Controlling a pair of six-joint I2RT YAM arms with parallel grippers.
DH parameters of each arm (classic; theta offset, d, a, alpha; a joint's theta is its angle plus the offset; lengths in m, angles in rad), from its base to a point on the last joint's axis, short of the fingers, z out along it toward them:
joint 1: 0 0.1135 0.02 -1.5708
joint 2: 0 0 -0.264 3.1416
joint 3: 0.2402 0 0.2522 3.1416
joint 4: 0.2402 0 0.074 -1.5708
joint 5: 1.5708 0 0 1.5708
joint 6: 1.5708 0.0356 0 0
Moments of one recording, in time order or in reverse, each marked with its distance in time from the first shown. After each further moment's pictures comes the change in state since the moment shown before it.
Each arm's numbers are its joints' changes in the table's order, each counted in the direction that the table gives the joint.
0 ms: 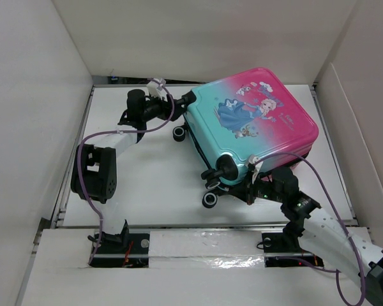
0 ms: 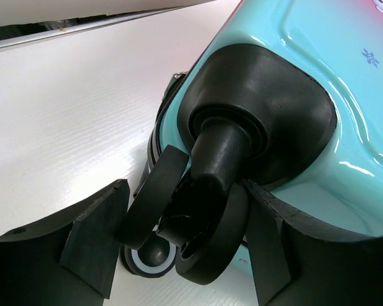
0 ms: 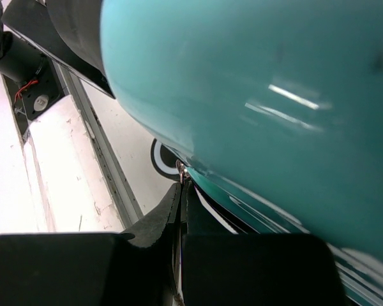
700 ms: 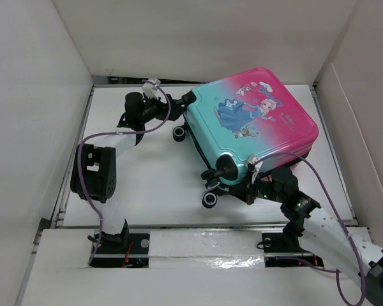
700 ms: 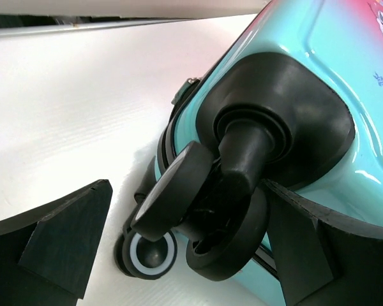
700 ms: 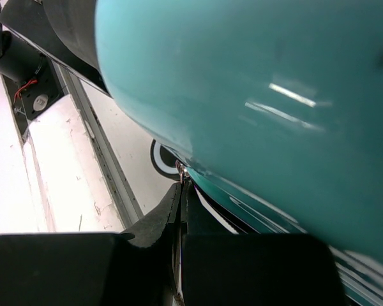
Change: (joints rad) left arm 0.024 0.004 -0.061 -0.102 -0.032 -0.129; right arm 0.005 0.005 0.000 0.000 0.005 0.003
